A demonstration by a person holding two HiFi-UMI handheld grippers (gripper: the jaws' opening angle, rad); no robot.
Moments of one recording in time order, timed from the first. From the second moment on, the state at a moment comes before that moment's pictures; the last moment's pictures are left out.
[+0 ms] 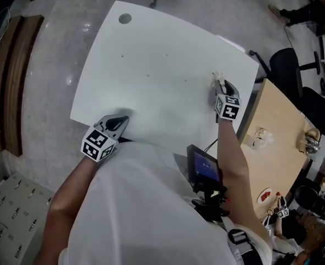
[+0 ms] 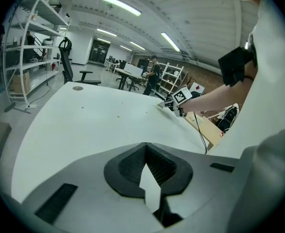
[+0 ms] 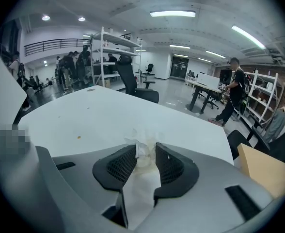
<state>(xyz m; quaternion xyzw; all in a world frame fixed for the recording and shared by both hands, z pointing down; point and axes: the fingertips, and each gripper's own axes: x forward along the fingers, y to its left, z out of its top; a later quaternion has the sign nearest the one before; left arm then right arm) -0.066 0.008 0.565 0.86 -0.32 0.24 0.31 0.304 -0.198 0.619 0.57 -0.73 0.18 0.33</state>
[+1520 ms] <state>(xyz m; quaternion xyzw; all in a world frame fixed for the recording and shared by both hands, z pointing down) -0.064 -0.001 0.571 0.86 -0.31 0.24 0.32 0.243 -0.194 0.637 0.39 -0.78 0.07 0.49</state>
